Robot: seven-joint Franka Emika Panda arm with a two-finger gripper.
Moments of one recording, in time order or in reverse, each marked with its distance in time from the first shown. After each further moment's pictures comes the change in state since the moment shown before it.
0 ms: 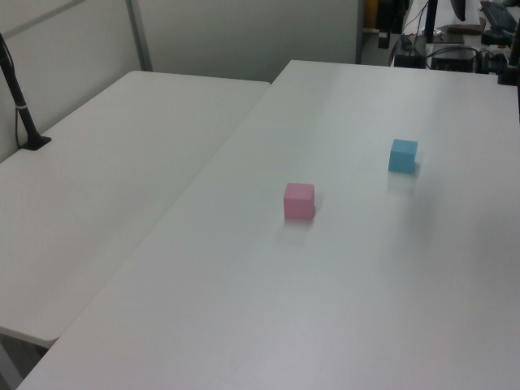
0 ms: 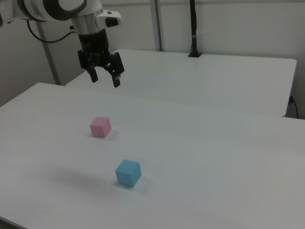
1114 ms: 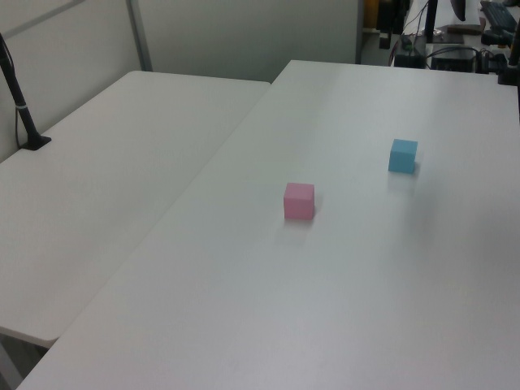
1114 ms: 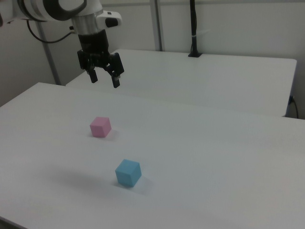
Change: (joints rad) arm 0.000 0.000 0.000 0.000 0.000 -0.008 -0.002
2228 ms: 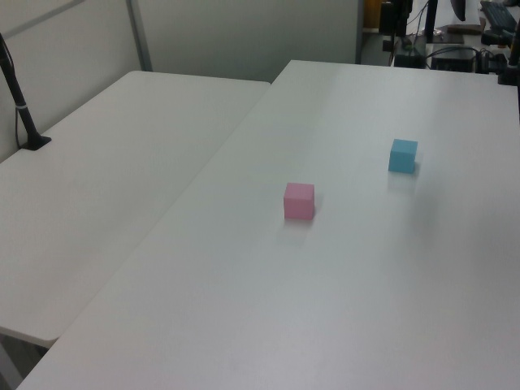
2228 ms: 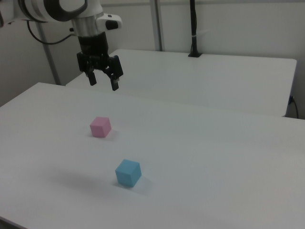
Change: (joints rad) arm -0.001 0.002 0.000 -0.004 0.000 -0.028 0.000
